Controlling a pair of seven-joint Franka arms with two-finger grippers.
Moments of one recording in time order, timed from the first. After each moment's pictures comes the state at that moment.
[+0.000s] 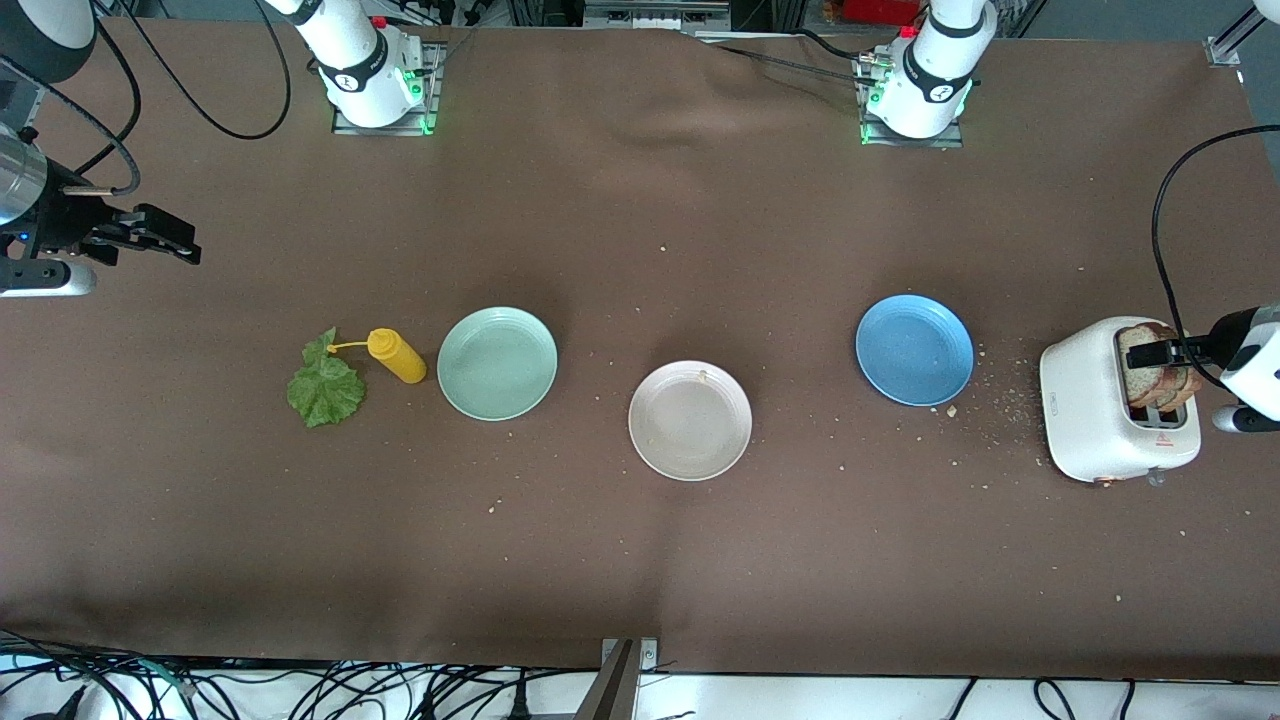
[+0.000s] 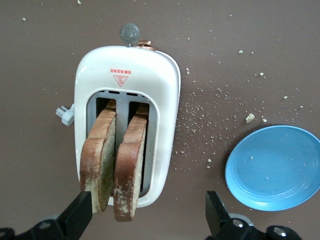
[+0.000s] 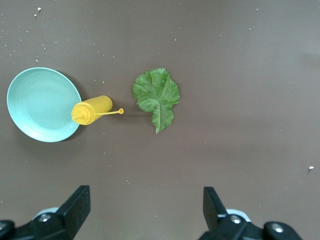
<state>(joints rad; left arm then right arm) 0.24 0.40 -0.02 -1.51 0.12 1.73 0.12 0.06 0.04 -0.07 -1.67 0.00 1.62 -0.04</state>
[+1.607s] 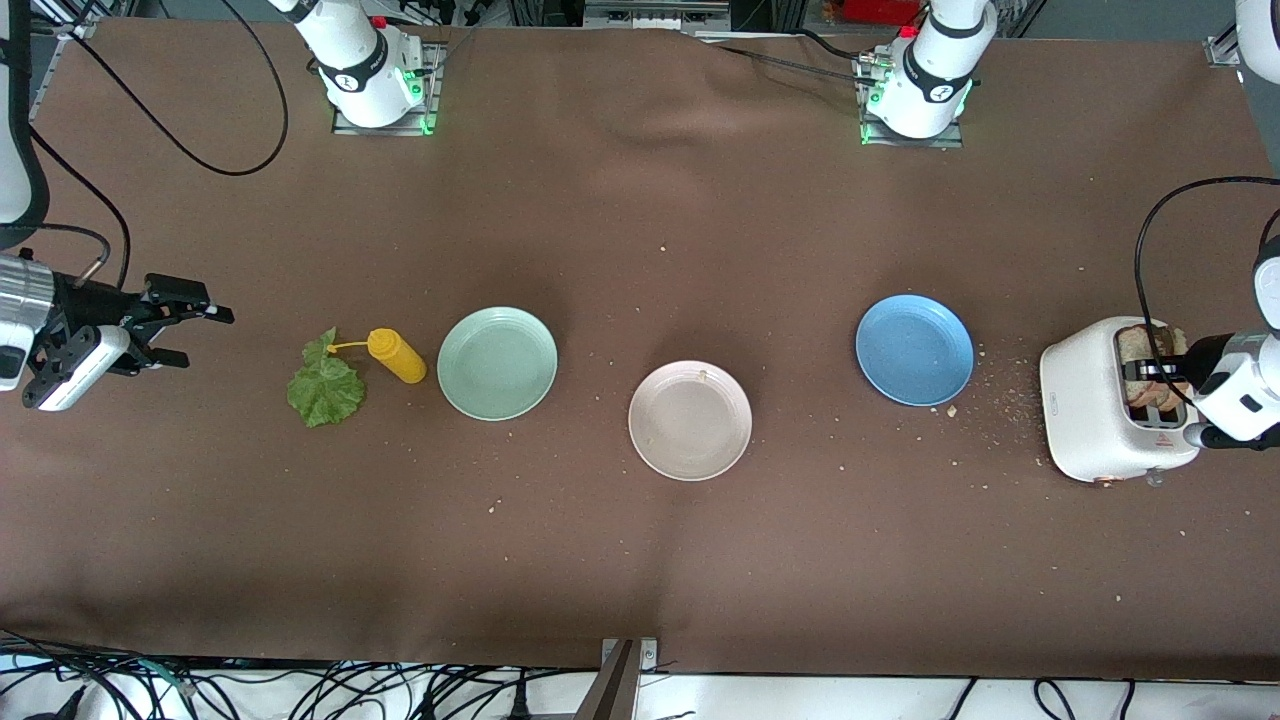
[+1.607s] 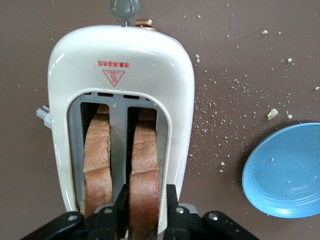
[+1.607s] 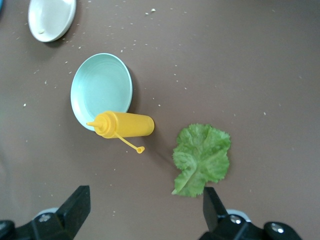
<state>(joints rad) 0.27 0.49 -0.02 -1.52 0.12 1.75 0.17 -0.11 0.33 -0.10 -1.64 0.44 1.73 -1.00</state>
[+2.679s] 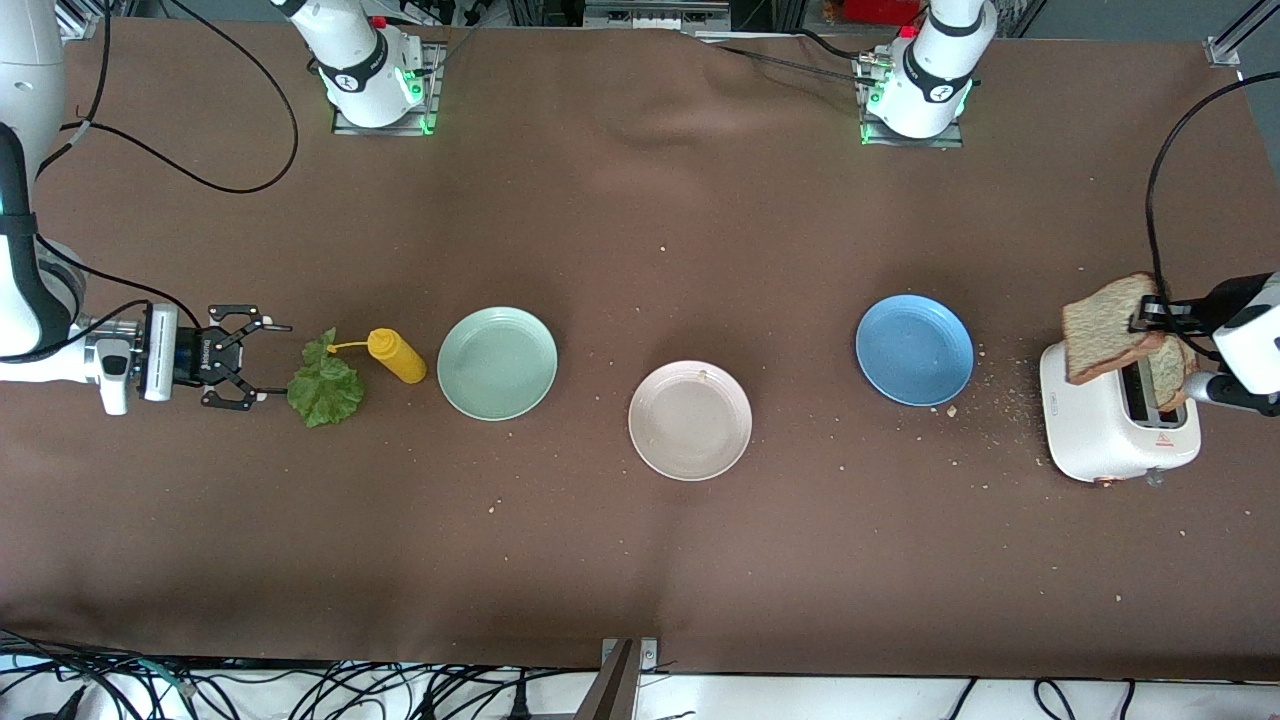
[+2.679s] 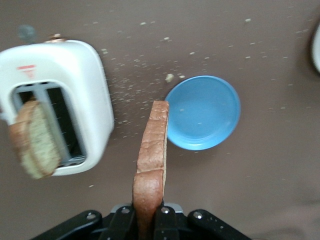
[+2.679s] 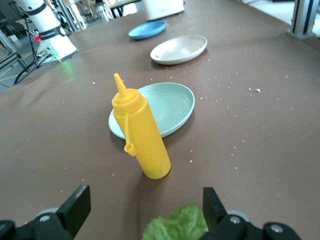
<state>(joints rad) 0.15 0.43 -0.05 -1.24 -0.09 1.33 0.27 -0.26 0.65 -0.10 -1.70 0.93 1.62 -2.21</state>
